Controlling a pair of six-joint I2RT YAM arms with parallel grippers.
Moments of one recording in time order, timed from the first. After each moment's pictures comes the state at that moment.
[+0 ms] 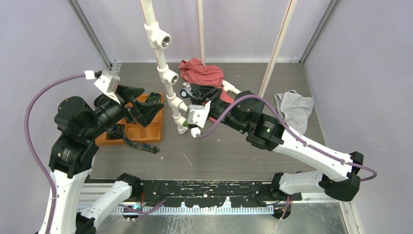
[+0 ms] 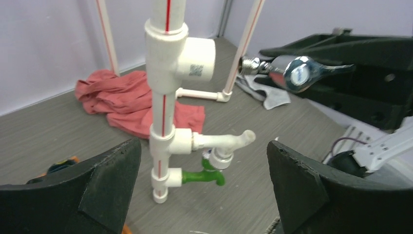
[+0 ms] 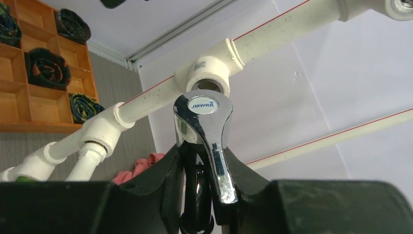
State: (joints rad) left arm -0.33 0.81 1.42 -0.61 0.45 -0.18; right arm 1.09 1.19 1.32 -0.05 0.03 -1.04
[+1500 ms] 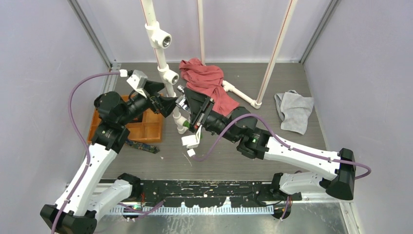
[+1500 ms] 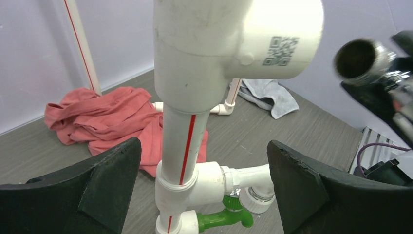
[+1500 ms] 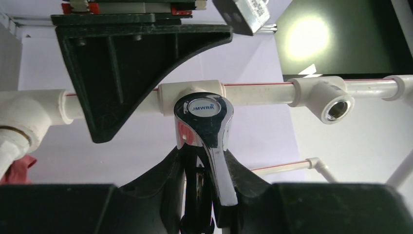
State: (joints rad) left arm -0.33 0.86 0.95 0.03 0.52 -0.18; right arm 1.14 1.18 1.05 0.37 0.02 -1.70
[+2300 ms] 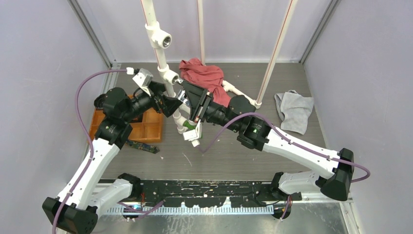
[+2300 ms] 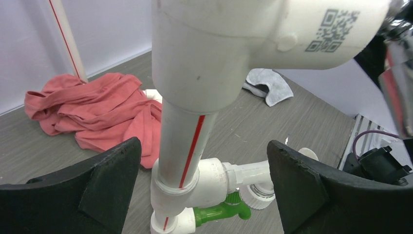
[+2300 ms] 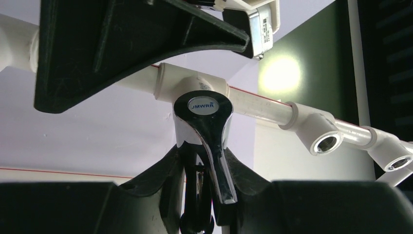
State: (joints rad) left arm -0.33 0.93 0.96 0.01 0.56 -0.18; right arm 1.03 1.22 1.13 0.26 -0.09 -2.02
